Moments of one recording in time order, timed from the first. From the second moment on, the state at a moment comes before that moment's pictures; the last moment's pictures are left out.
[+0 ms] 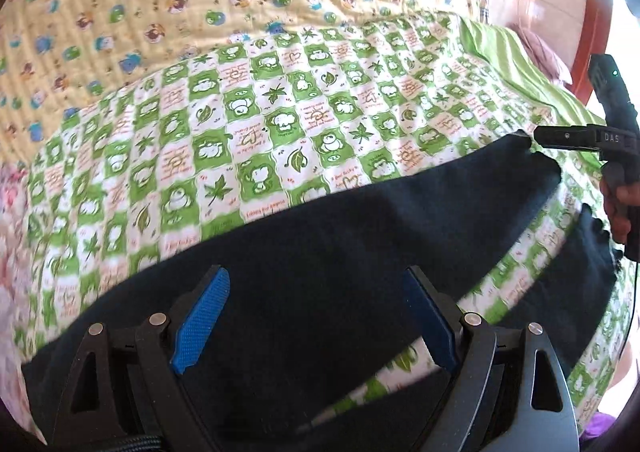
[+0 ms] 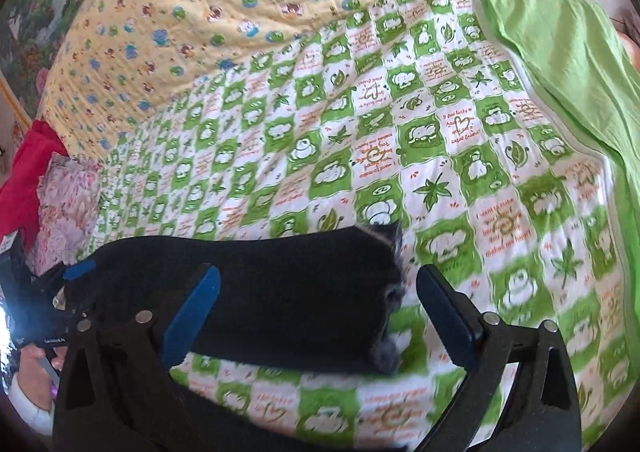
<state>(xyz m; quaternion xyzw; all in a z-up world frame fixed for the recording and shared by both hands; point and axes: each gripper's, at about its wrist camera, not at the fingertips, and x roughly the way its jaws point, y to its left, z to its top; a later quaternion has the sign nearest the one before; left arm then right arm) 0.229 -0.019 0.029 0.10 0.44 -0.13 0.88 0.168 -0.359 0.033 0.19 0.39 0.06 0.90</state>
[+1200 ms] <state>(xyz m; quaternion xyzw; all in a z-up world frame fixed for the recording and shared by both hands) 0.153 -0.057 0.050 0.10 0.46 -0.28 0.84 0.098 -0.378 0.055 0.16 0.34 0.18 0.91</state>
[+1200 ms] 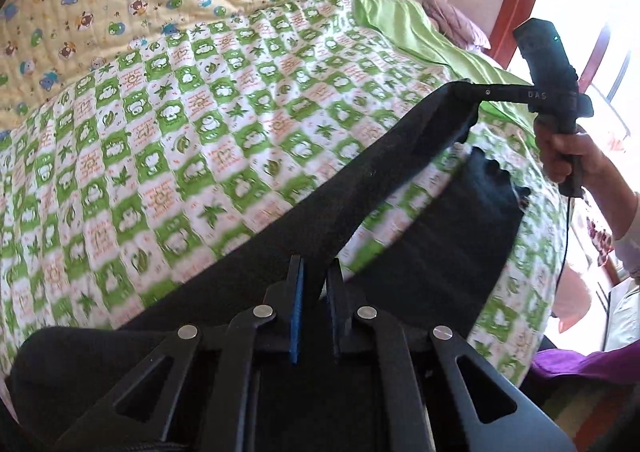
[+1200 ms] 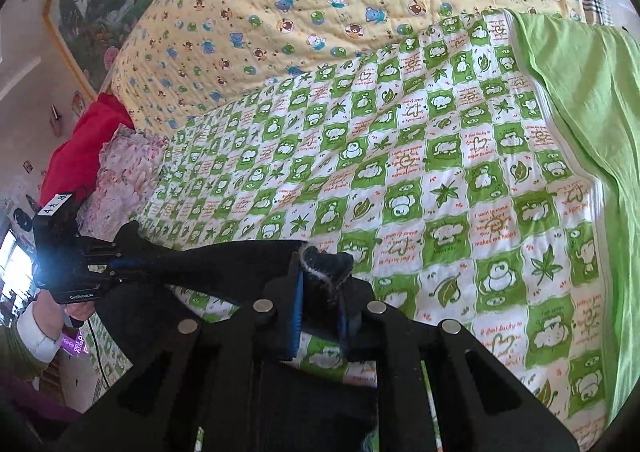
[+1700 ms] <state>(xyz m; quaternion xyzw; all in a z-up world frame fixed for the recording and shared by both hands) 0.069 -0.067 0.045 0.05 0.46 -0.29 0.84 0.018 -0.378 0.033 0.14 0.34 0.19 0.91</state>
